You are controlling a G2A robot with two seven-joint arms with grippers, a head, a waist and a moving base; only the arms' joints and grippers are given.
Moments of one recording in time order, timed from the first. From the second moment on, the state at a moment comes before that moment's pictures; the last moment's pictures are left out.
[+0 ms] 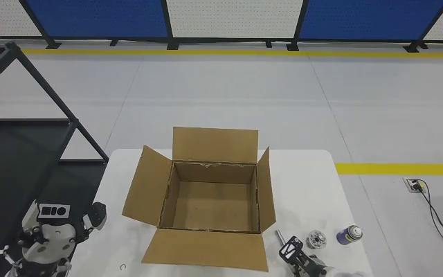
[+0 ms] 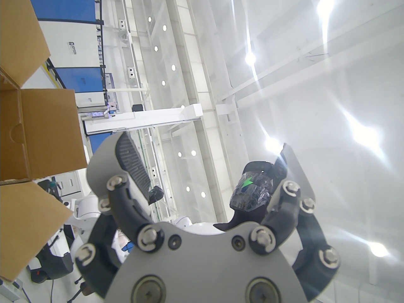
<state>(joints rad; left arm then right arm) 1.54 -1.14 -1.97 -1.88 -1.12 -0.08 -0.95 -1.47 -1.22 1.44 -1.89 -1.41 -0.47 0.91</state>
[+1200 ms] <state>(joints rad) 1.54 -1.14 -1.97 -1.88 -1.12 -0.08 -0.95 -1.93 -1.18 1.77 -2.34 -1.41 -0.45 0.63</state>
